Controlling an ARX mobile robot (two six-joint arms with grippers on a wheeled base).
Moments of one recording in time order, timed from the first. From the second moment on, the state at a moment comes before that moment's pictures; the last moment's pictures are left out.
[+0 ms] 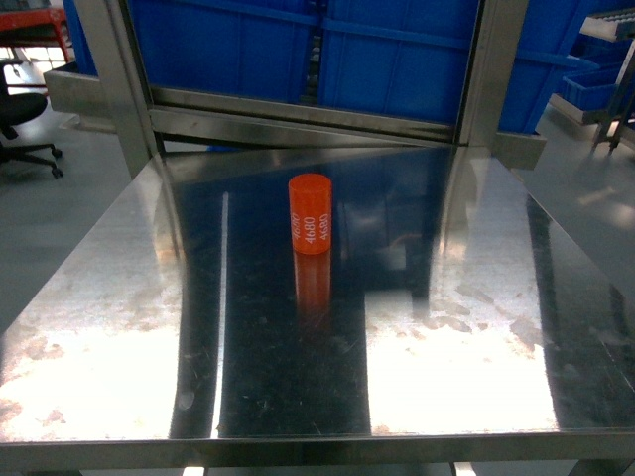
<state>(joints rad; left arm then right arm) 0.00 0.01 0.01 0.00 0.00 0.00 0.00 0.00 0.01 0.00 0.00 0.00</state>
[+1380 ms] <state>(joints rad) -0.39 1.95 0.99 0.75 -0.11 -0.13 0.00 0.00 0.01 -0.01 0.00 0.00</state>
